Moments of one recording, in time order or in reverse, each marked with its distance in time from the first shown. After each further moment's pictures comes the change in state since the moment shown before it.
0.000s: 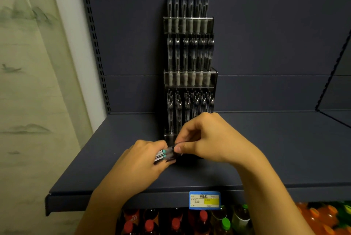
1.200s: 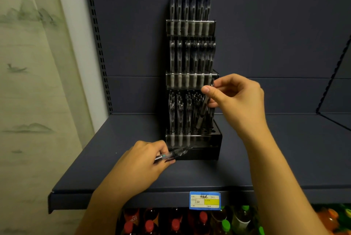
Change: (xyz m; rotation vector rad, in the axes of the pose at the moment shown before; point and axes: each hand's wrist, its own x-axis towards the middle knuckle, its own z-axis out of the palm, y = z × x) left_hand -0.005 0.003 -0.003 -0.080 0.026 -0.020; right_hand 0.016 0.015 -0.035 0.430 0.783 -0.071
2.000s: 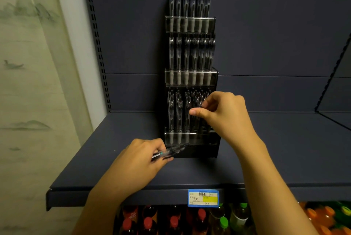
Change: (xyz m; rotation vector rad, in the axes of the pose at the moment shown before) left_hand -0.002 0.000 -0.001 -0.034 0.030 0.001; right_hand -0.007 0.020 0.011 -0.523 -0.221 0.004
